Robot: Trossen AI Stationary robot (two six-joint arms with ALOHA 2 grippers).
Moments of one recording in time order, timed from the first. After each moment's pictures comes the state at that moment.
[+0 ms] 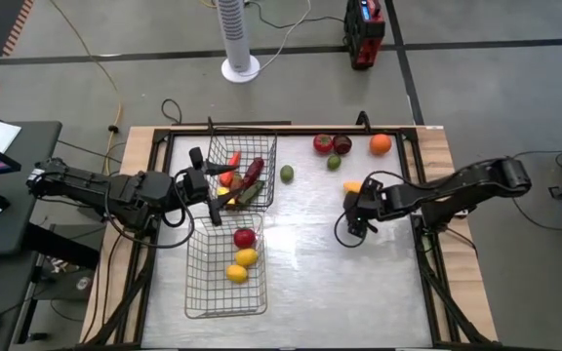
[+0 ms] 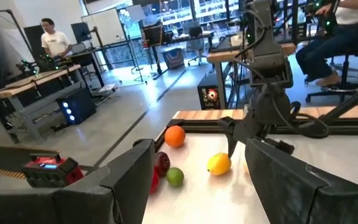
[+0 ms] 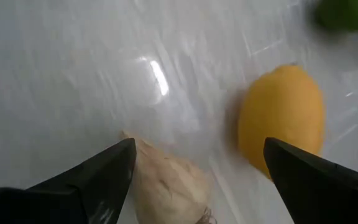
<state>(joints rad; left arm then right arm) -0.21 0.96 0.88 -0.01 -0.59 0.14 0.08 1.25 0.62 -0.62 0.40 0.38</state>
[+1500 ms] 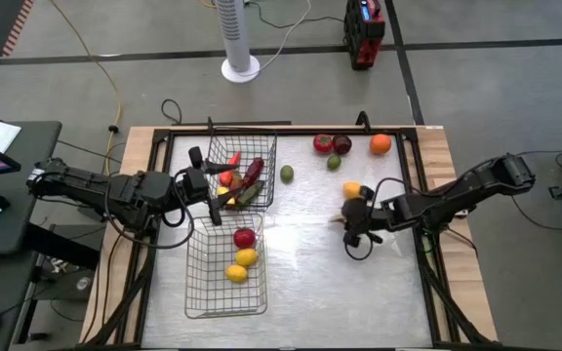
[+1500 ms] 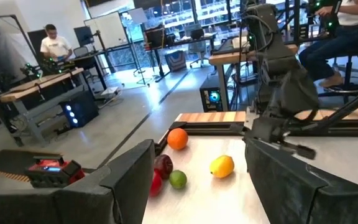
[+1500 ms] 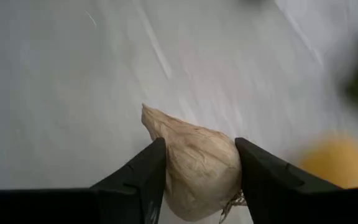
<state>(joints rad) -0.21 0.96 0.88 0.01 -0.60 0.16 0.22 1.19 0.53 -0.30 0.47 0.41</state>
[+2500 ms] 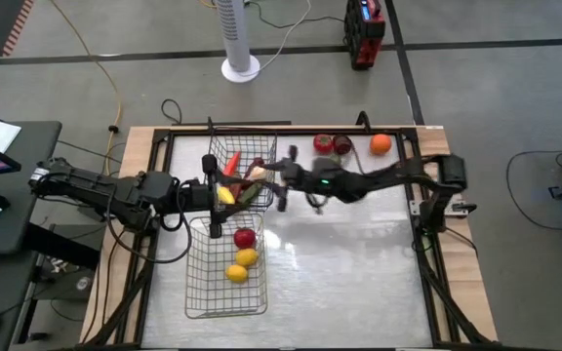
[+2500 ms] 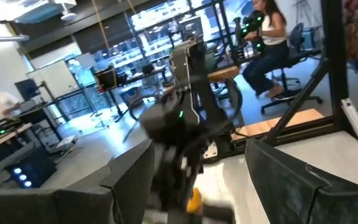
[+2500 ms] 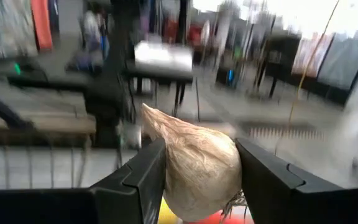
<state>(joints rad) -0.21 1.01 0.88 0.16 -0.34 0.33 -0.12 1.78 1.00 0.82 0.08 -0.17</state>
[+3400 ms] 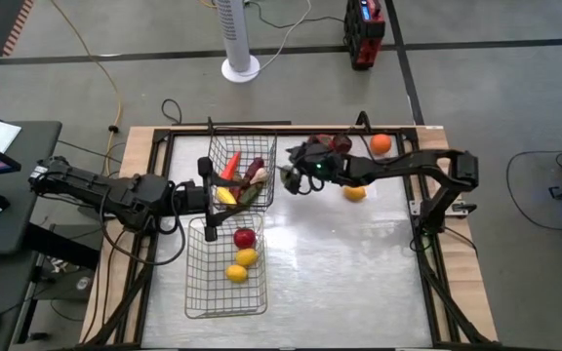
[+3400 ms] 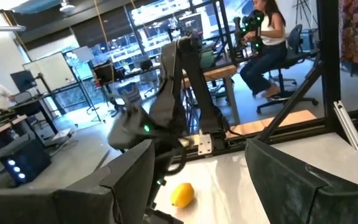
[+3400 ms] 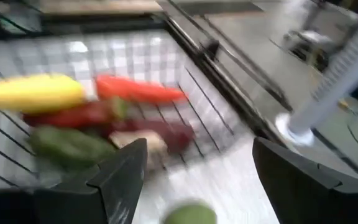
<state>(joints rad) -0.26 0.98 0.88 0.11 -0.39 0.29 -0.24 1.69 1.01 0.25 0.28 -0.05</state>
